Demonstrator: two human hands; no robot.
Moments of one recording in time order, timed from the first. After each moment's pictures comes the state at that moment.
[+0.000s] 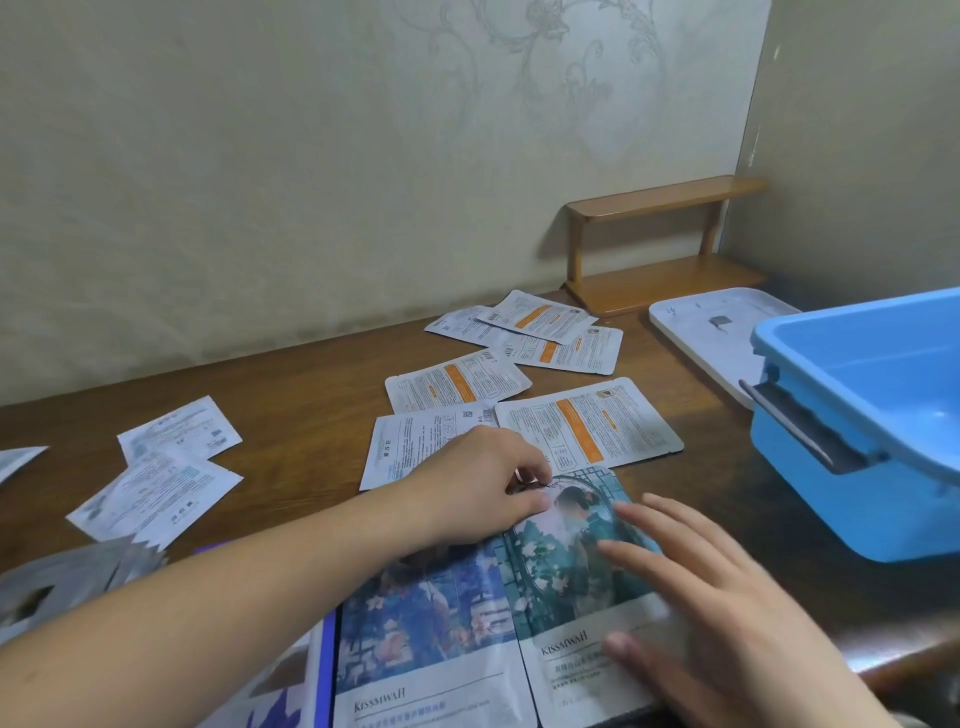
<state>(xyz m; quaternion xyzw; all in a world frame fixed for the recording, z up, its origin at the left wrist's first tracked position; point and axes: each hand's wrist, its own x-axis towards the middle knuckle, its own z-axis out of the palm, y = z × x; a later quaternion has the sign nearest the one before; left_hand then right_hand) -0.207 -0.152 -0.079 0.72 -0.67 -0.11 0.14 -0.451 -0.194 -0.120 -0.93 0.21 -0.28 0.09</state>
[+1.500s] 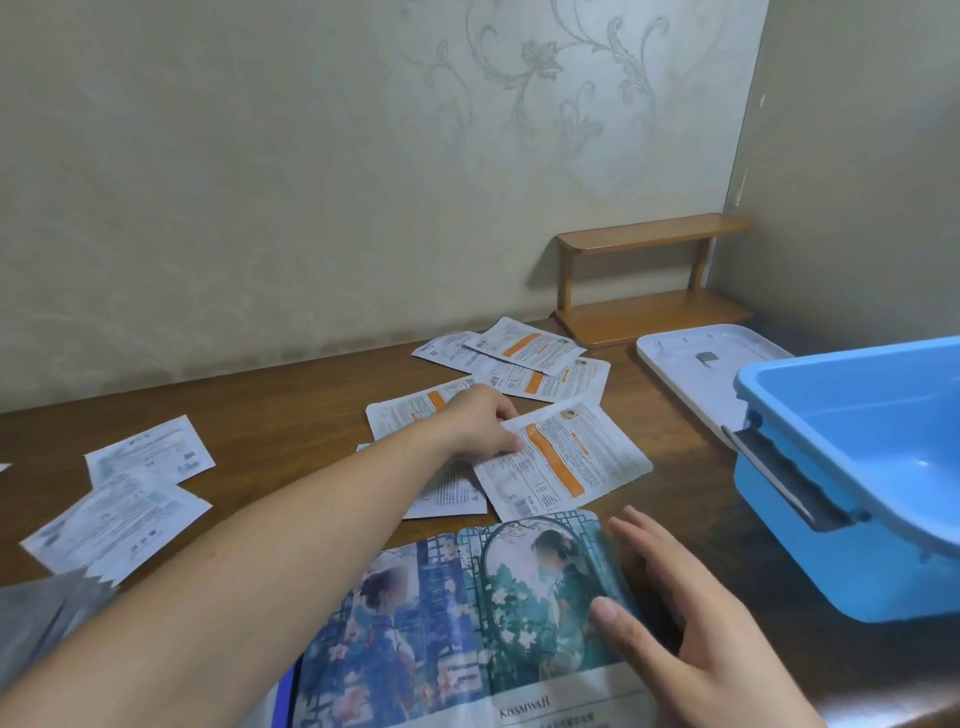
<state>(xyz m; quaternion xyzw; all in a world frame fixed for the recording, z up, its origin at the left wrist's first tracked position) -0.168 -0.249 -0.067 0.82 -0.50 -0.23 0.17 -0.437 -0.212 -0.121 -0.81 0.30 -0.29 0.41</state>
